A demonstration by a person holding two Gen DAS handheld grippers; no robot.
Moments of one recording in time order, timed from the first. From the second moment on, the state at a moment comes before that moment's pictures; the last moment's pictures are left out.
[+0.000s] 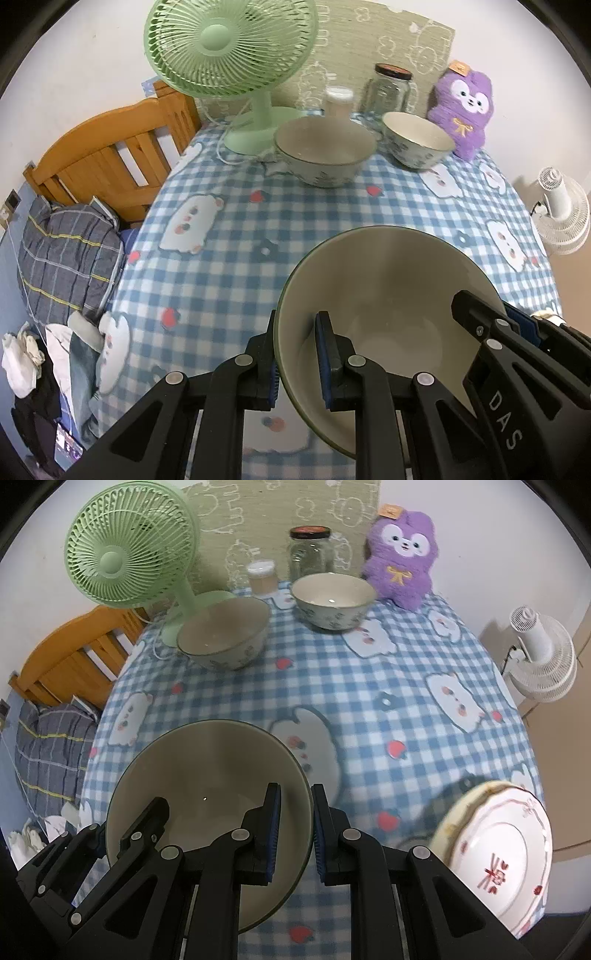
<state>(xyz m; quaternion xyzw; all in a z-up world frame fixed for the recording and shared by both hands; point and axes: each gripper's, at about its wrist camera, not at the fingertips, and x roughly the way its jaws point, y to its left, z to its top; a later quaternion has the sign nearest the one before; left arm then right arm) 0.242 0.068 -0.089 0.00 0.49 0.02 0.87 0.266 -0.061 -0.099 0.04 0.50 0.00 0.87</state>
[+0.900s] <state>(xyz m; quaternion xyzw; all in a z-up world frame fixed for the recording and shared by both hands) 0.192 0.015 -0.117 0.00 0.51 0.00 0.86 0.217 -0.108 -0.128 0.02 0.52 0.00 0.85</state>
